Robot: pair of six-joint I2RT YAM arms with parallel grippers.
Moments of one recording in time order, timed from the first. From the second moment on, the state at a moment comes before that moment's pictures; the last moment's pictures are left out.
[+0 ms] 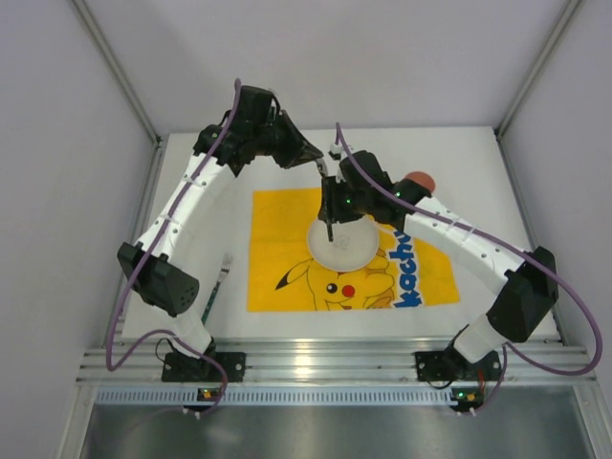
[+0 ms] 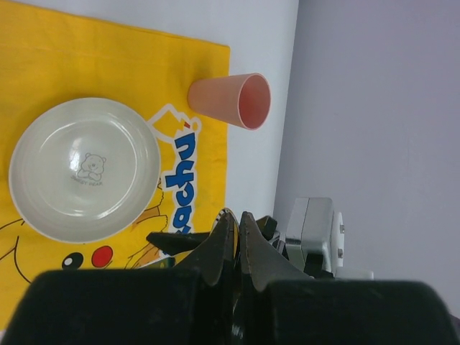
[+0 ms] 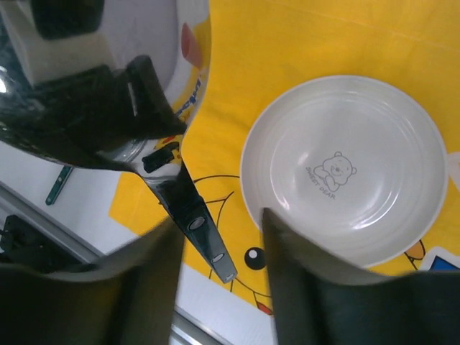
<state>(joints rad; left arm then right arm) -0.46 1.75 1.97 -0.81 0.32 -1.00 0.76 1.55 1.43 -0.59 0.01 0.45</state>
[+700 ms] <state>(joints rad) -0.46 1.76 1.90 -0.83 0.33 -0.97 0.68 1.39 1.24 -0.67 0.05 0.45</state>
